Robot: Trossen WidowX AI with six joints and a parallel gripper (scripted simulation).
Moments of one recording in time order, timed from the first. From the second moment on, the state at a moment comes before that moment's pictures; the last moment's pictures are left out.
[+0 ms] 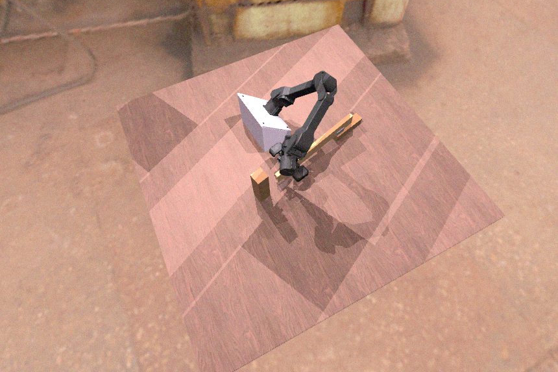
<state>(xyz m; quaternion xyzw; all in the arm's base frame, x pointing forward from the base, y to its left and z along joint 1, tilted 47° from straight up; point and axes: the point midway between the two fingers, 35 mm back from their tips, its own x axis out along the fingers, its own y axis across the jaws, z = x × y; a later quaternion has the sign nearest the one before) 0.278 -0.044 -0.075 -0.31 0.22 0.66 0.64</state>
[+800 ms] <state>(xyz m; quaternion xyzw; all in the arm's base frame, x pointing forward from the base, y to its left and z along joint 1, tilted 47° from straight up) 0.278 -0.053 -0.066 -0.31 0.22 0.66 0.64</state>
